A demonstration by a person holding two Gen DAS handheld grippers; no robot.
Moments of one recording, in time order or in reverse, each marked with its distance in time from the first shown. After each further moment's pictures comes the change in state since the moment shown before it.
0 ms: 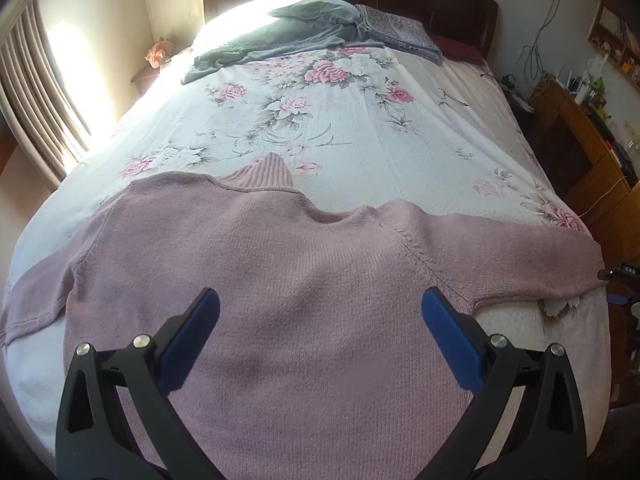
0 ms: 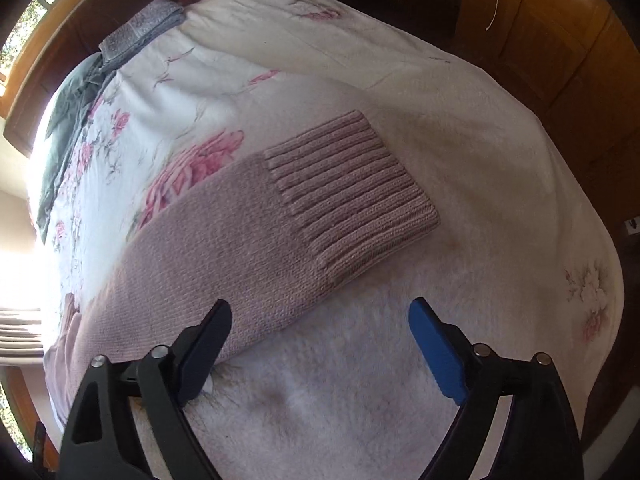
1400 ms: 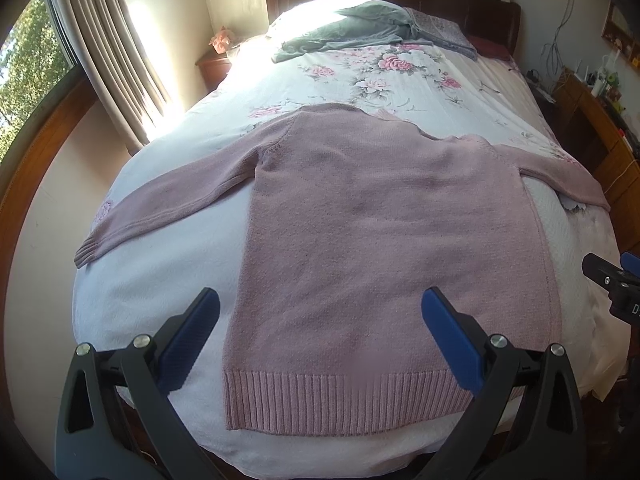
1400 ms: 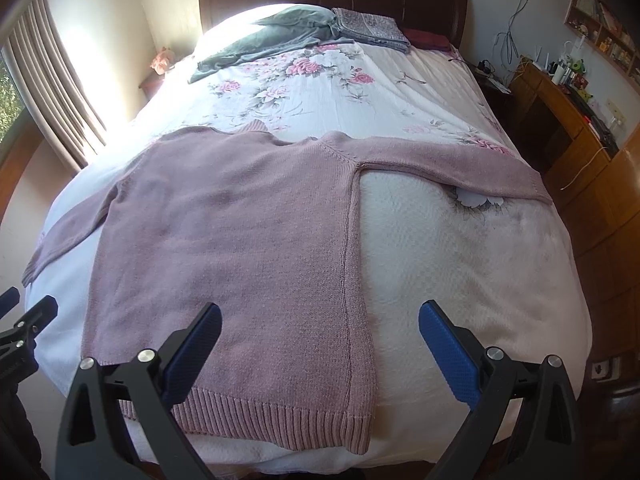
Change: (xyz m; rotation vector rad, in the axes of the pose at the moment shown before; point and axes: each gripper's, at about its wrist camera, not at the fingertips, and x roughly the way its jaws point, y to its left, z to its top) left arm -0.188 0.178 -0.173 -0.018 0.013 0.125; right arm -0.182 0.291 -0.436 -0.641 -0.254 -0.020
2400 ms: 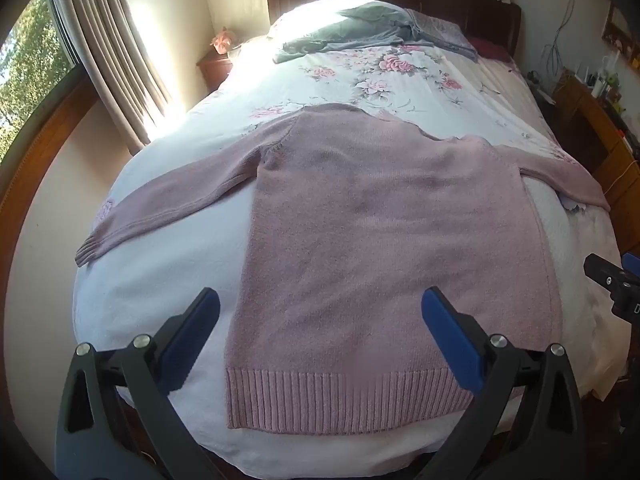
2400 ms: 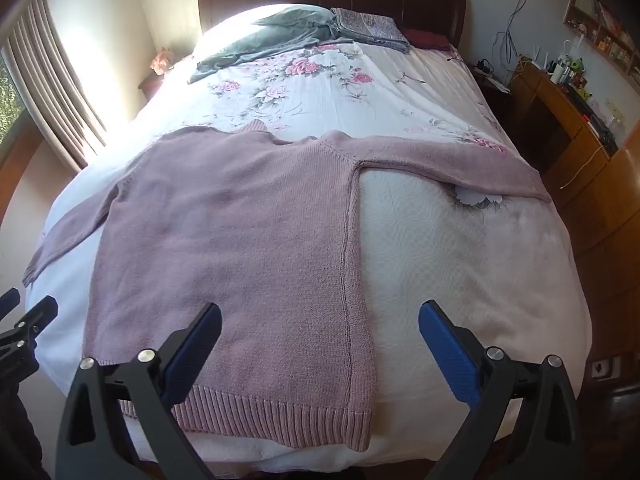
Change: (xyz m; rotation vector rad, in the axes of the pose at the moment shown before) left arm -0.003 0.002 -0.002 -0.003 -0.004 0.001; right arm -0.001 0.000 -0.002 0.001 0.009 0.000
